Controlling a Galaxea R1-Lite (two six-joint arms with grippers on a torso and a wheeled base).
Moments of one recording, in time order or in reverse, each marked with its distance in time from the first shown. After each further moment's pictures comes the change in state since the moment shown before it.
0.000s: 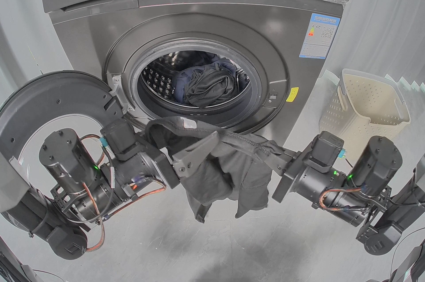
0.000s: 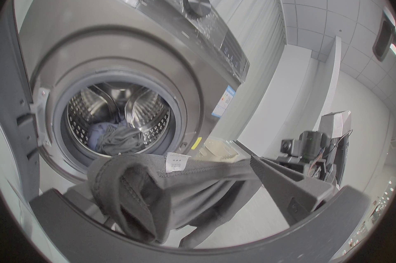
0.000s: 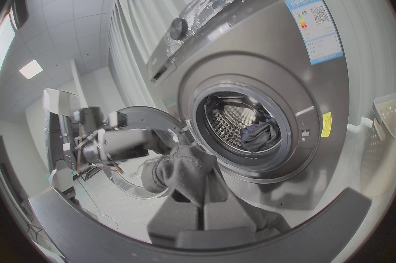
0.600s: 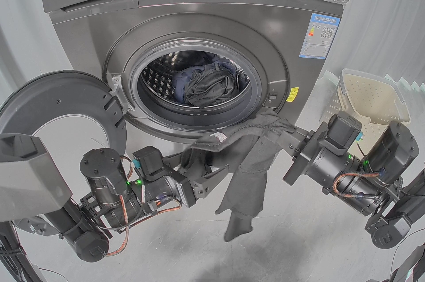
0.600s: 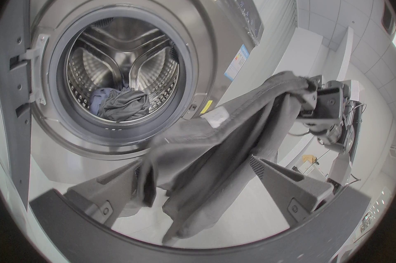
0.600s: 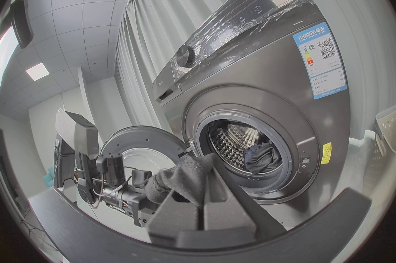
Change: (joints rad) left arm -0.009 0.192 -0.004 -0.001 -0.003 0.008; right arm -0.017 -0.073 -0.035 -0.015 0.033 -0.009
